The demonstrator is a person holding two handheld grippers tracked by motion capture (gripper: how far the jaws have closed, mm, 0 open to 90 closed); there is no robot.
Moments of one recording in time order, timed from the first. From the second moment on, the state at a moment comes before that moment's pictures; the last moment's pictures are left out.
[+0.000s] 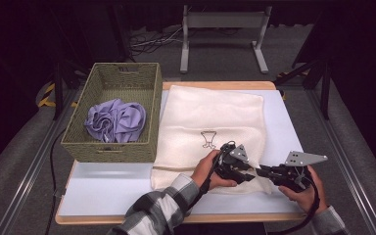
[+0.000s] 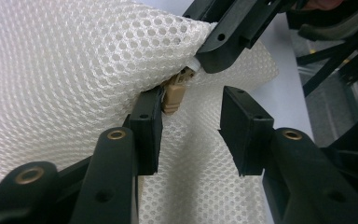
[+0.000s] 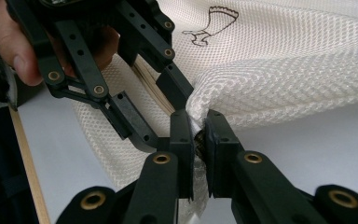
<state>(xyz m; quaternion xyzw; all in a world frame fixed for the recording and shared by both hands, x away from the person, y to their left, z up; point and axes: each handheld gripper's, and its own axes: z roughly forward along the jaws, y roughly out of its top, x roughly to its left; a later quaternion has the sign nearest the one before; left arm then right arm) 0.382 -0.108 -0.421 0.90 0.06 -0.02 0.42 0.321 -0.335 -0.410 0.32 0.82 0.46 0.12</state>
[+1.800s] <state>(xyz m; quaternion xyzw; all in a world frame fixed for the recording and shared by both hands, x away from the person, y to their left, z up) 0.385 -0.108 -0.420 0.92 0.09 0.00 0.39 0.316 -0.334 -0.409 0.34 0.82 0.43 0.18</state>
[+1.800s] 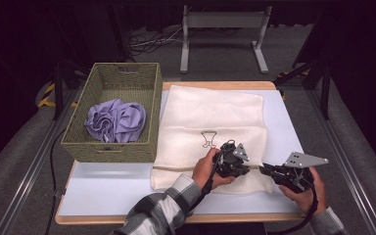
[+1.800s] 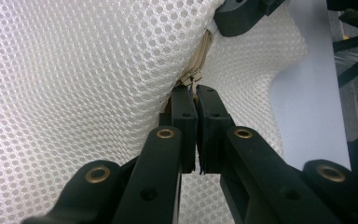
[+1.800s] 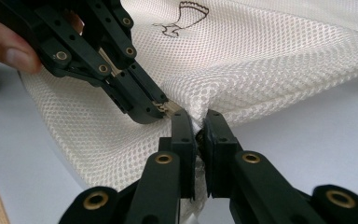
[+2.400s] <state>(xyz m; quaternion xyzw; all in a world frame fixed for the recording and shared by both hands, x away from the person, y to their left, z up) 0.388 -0.093 -0.423 0.93 0.09 -0.01 0.37 0.316 -0.338 -0.408 0.35 0.81 0.42 0.19</state>
